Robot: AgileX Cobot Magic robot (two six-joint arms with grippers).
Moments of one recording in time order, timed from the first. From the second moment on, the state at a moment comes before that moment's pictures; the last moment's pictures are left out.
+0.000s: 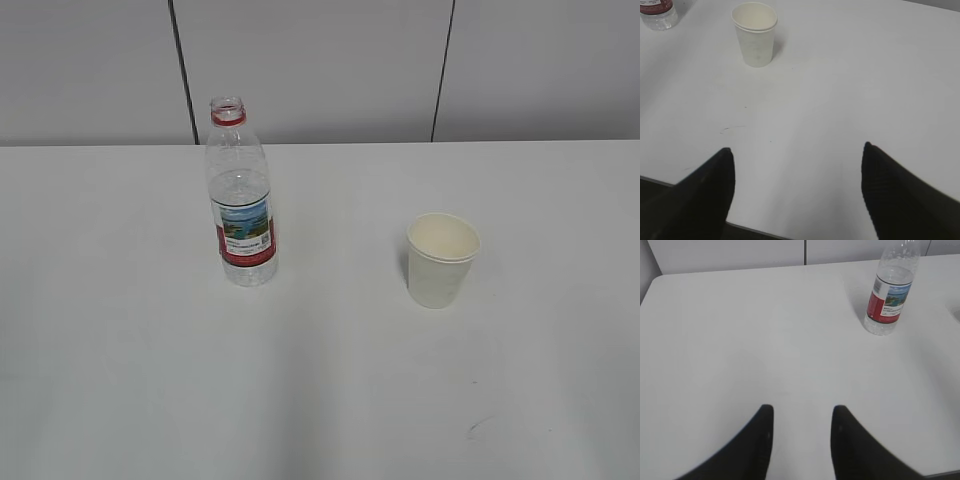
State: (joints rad) left arm -0.02 -0.01 -0.55 -0.05 1.08 0.09; right arm -0.08 -0.02 -0.43 0.19 1.08 -0.33
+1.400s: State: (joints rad) left arm -0.02 -0.01 -0.55 -0.05 1.08 0.09; right arm -0.08 -0.02 -0.43 0.24 1.08 -0.33
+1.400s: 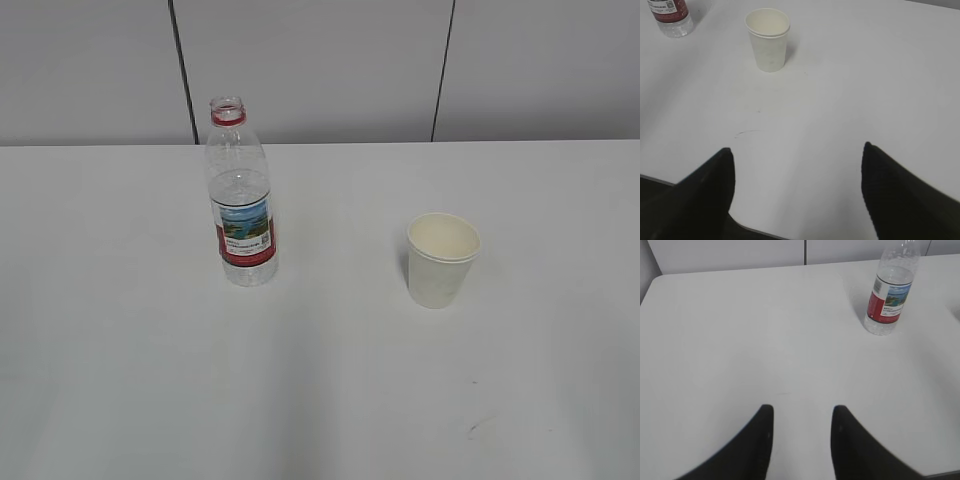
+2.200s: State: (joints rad) left arm -0.02 -0.01 -0.55 -0.03 1.08 0.09; right arm -0.08 0.00 -0.43 0.24 0.86 -0.35
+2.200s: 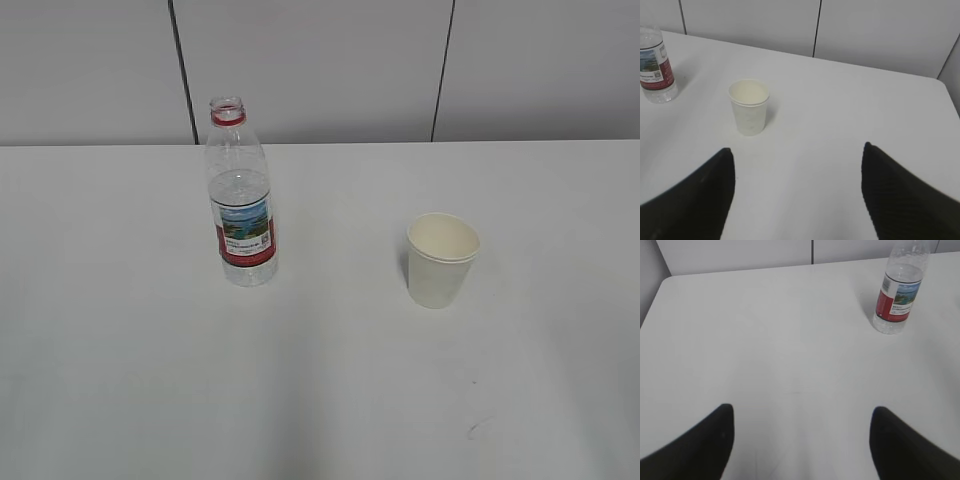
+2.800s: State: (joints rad) left arm -0.02 0.00 -0.54 0.00 0.72 0.09; right arm -0.08 0.34 -0.43 0.31 0.48 -0.50
